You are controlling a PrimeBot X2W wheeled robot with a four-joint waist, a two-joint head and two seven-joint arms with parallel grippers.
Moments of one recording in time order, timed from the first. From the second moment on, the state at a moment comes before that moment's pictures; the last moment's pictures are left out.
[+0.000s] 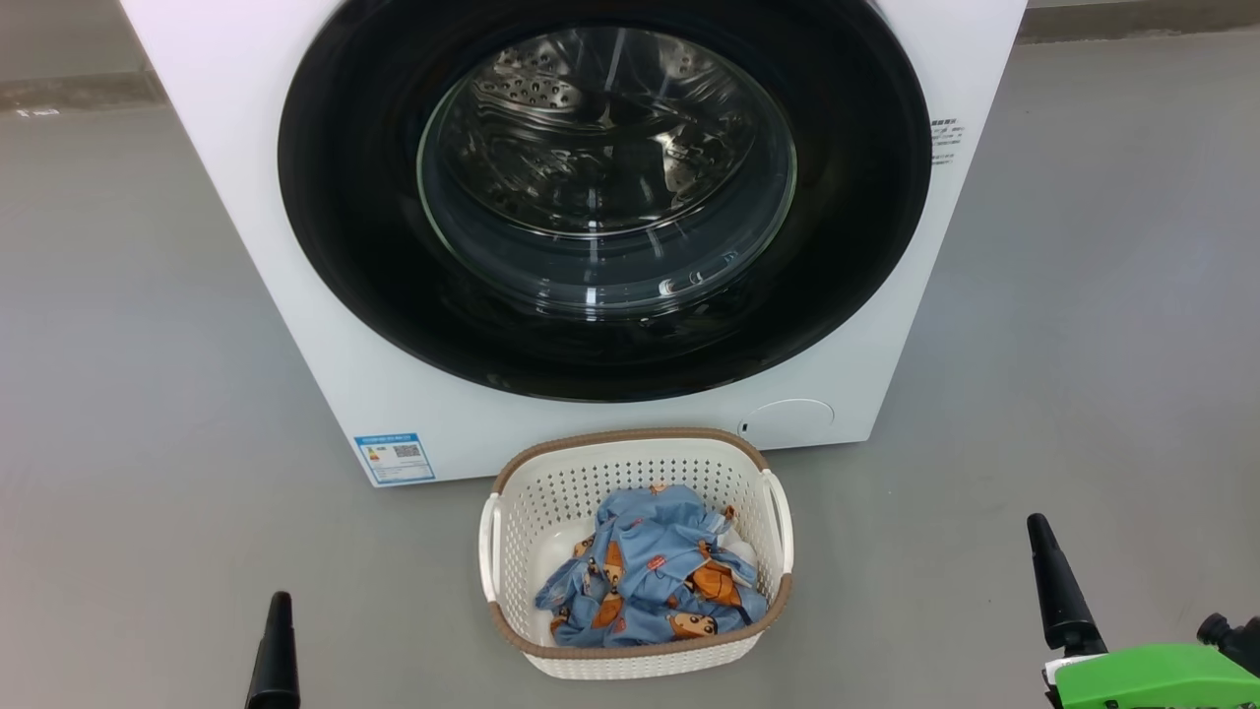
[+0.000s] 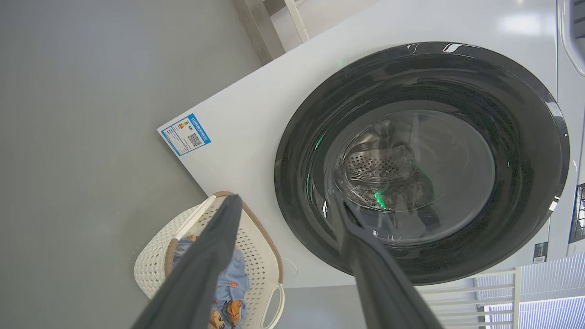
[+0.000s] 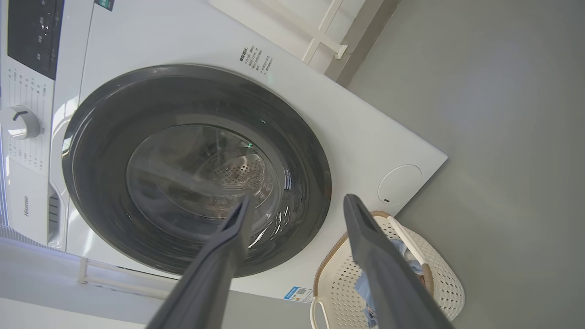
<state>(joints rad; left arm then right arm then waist) -0.03 0.01 0.03 0.36 -1.24 -0.12 -0.04 -0.02 -0.05 -0.11 0.26 1.14 0.13 -0.04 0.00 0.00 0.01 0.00</state>
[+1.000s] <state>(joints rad) -0.03 0.02 0.02 0.38 -0.80 -0.12 -0.13 -0.02 -0.11 -0.05 0.23 0.68 0.13 -0.13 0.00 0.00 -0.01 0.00</state>
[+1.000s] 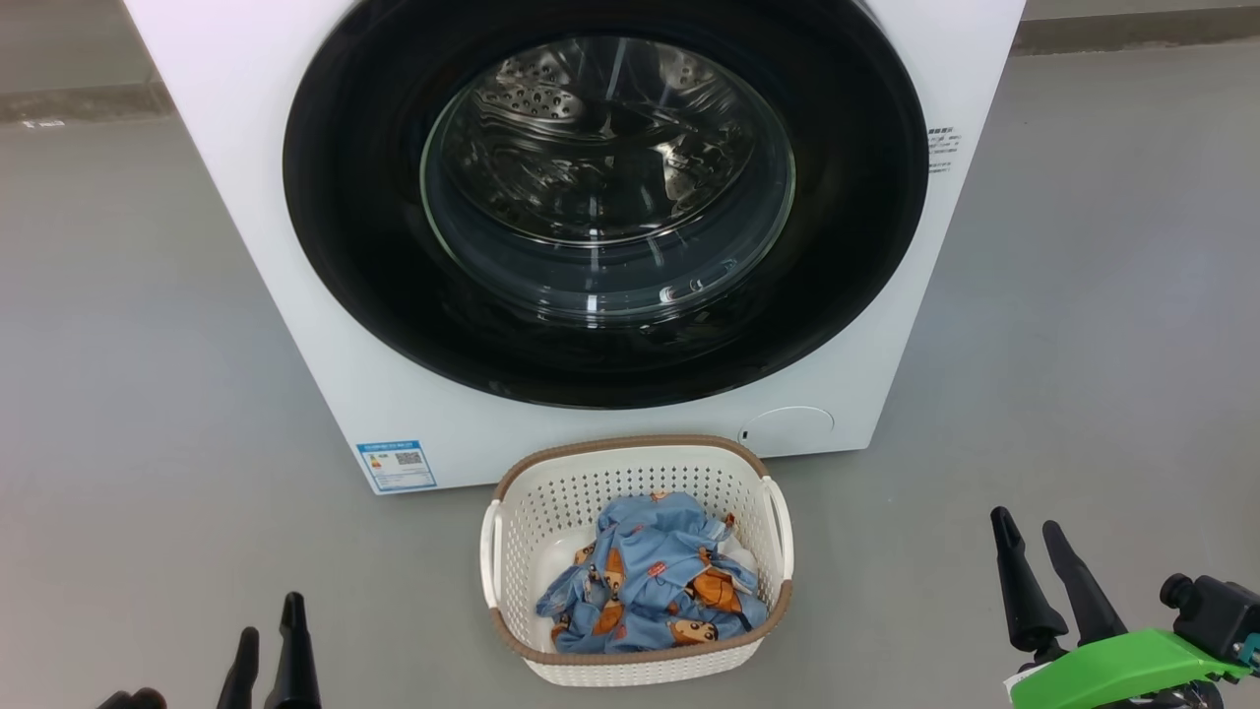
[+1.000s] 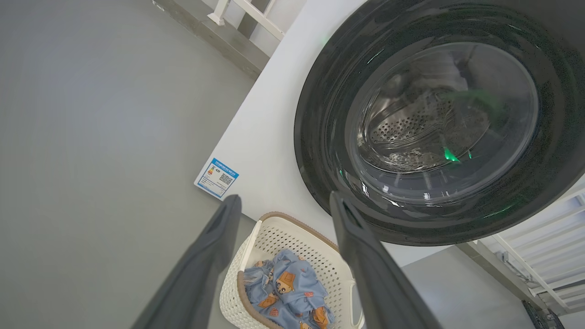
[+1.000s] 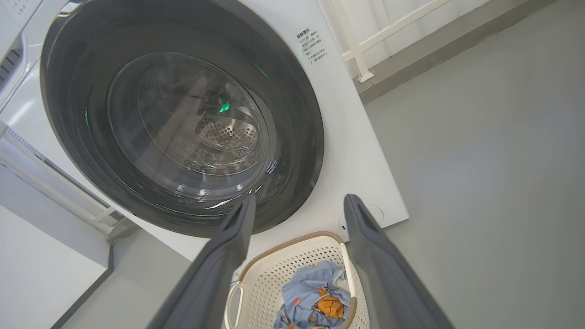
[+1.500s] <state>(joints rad) -0.03 0.02 0.01 0.40 -0.54 -0.12 -0.17 -0.02 -0.14 -0.03 0.23 0.48 0.13 -0.17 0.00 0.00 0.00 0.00</state>
